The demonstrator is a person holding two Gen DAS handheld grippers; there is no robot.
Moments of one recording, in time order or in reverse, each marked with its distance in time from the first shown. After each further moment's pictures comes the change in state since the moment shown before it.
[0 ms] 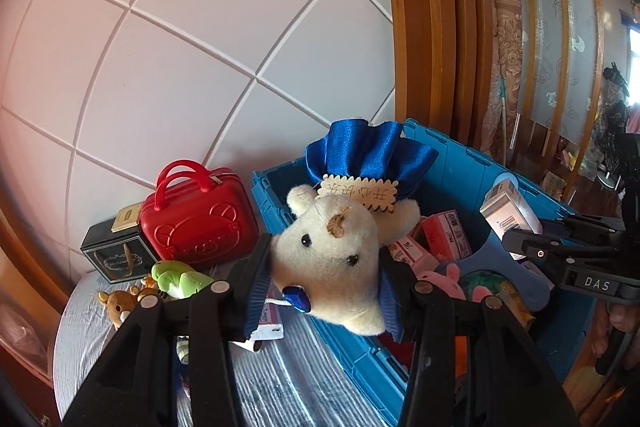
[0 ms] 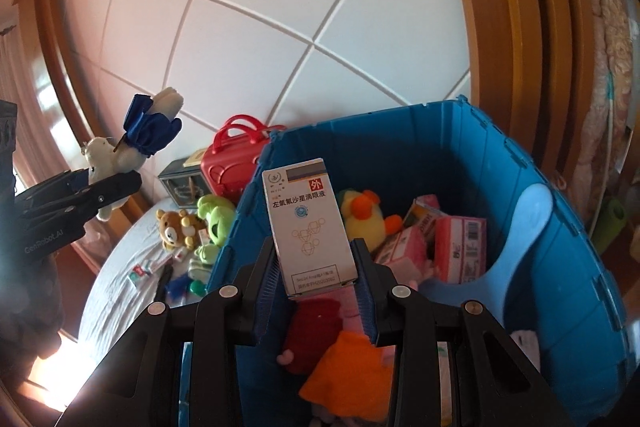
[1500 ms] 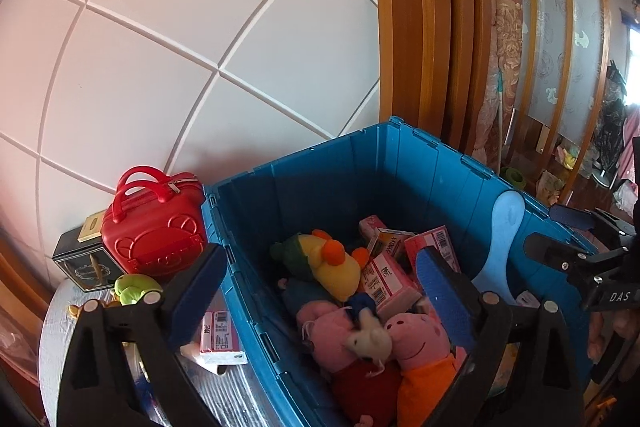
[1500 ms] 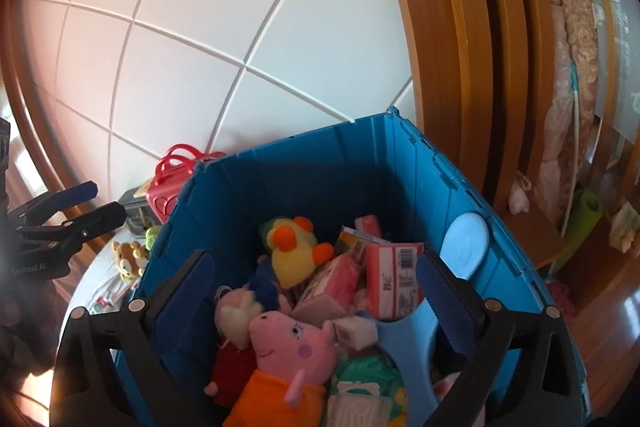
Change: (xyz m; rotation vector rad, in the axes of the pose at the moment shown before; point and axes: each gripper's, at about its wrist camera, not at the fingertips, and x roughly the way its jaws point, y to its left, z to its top) left arm 0.077 -0.034 0.034 -0.018 0.048 -0.032; right arm 0.012 -0.086 0.023 0.065 -0.050 -0.108
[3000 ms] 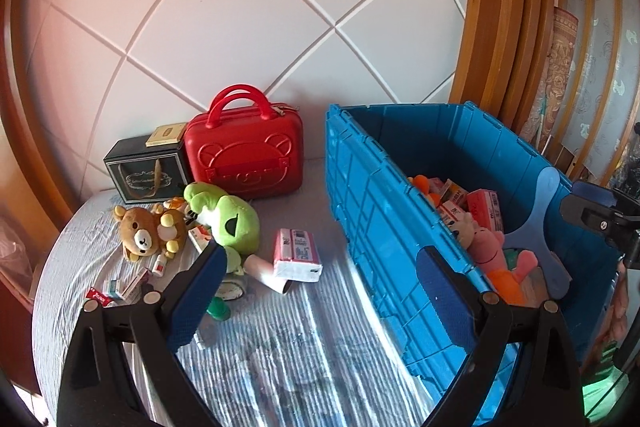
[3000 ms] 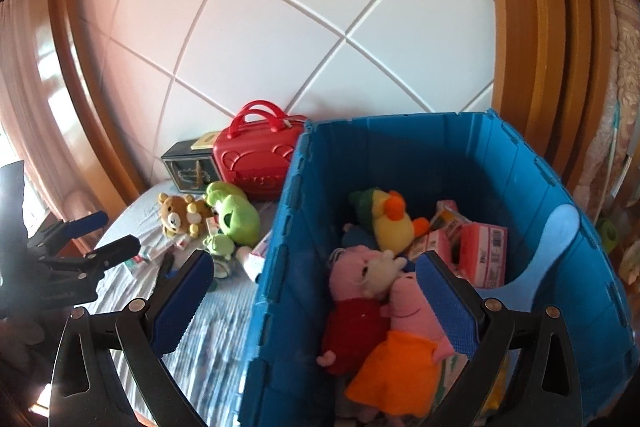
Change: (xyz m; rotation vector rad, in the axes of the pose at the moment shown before) left arm -0.095 0.157 -0.135 -0.228 0.038 0.099; right arm -0.015 0.184 -0.037 -0.167 0.075 0.071
